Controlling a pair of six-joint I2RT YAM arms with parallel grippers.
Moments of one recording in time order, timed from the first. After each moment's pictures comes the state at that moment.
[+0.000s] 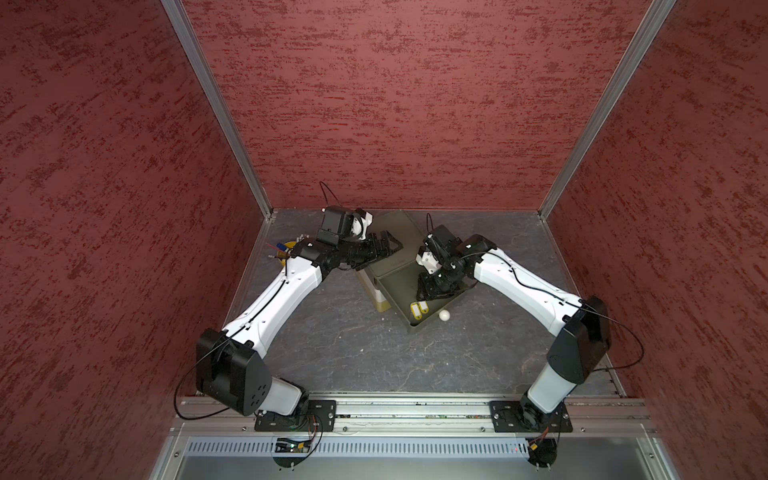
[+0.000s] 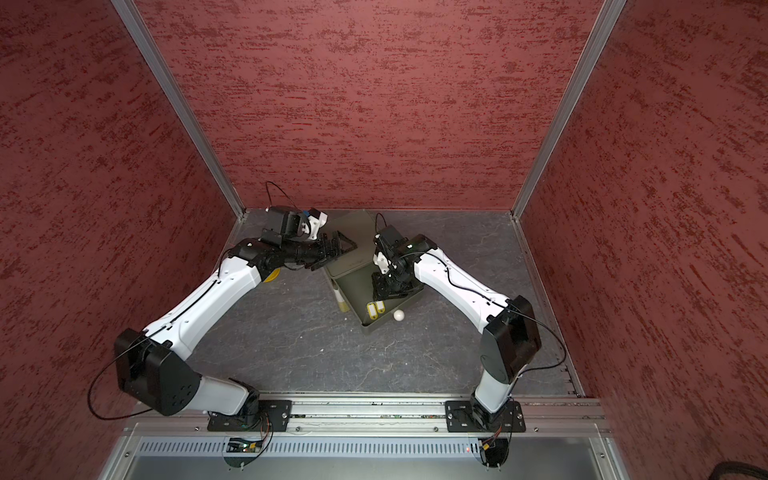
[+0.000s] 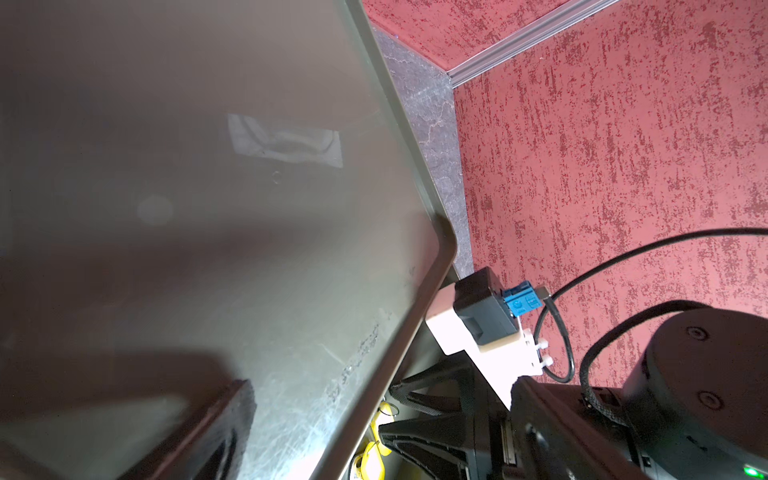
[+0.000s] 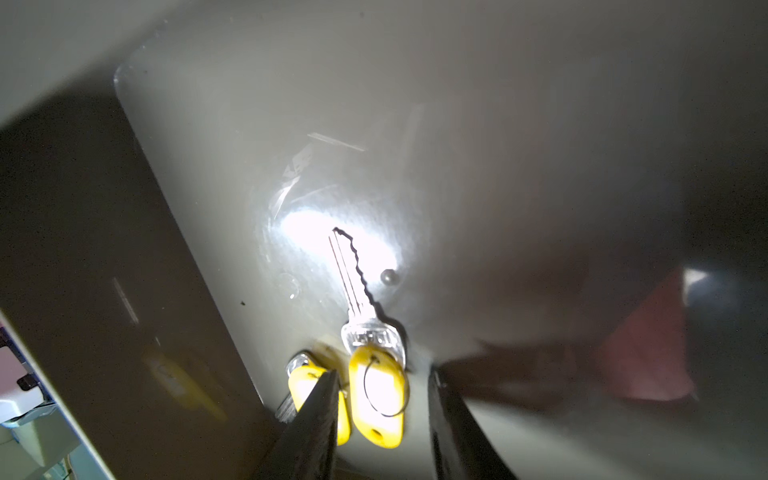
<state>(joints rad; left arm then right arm) -0.38 1.45 1.33 -0.58 0.52 -0.68 0.66 1.71 1.56 -1.12 -0.31 0.40</state>
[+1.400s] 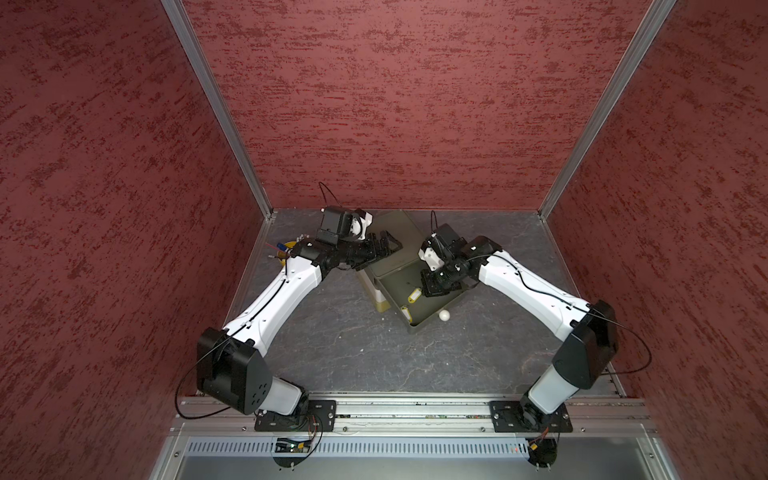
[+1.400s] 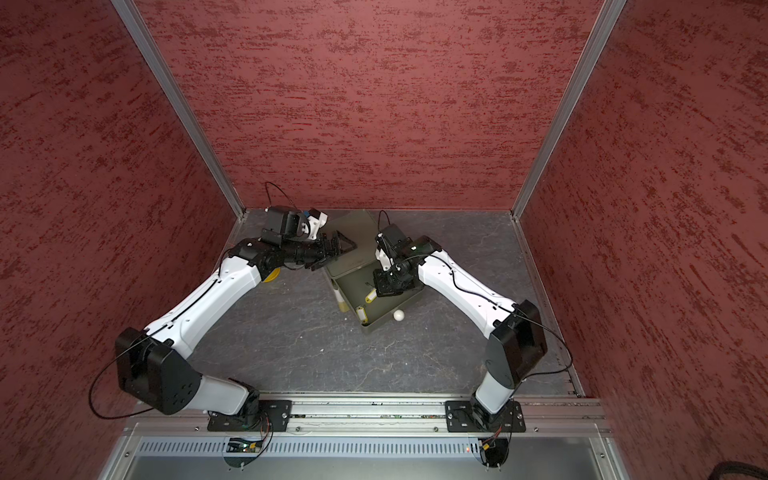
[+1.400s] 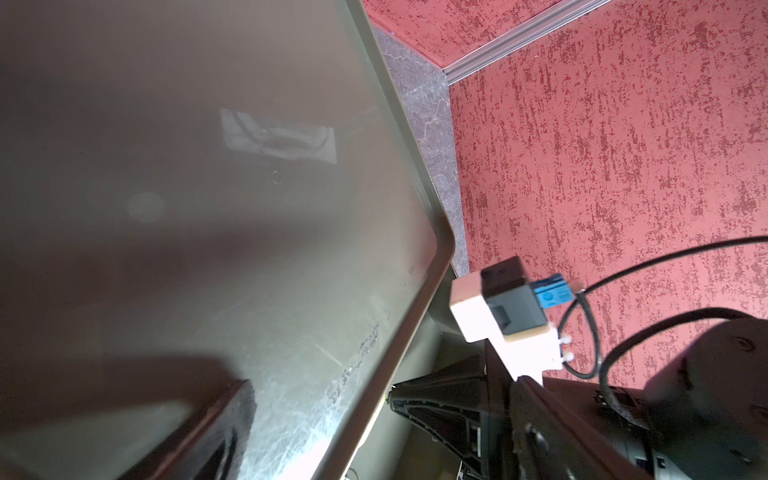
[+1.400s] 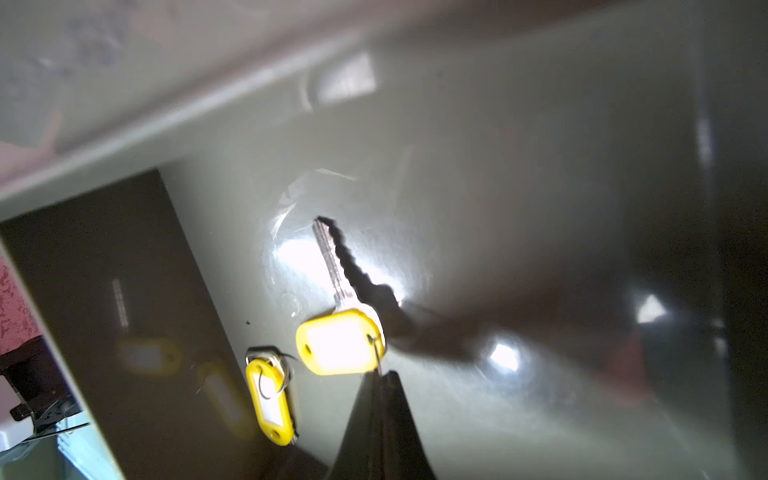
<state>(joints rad) -0.37 1.45 1.33 -0.57 0.55 -0.68 0.66 1.66 1.54 -1.05 -0.25 0.43</state>
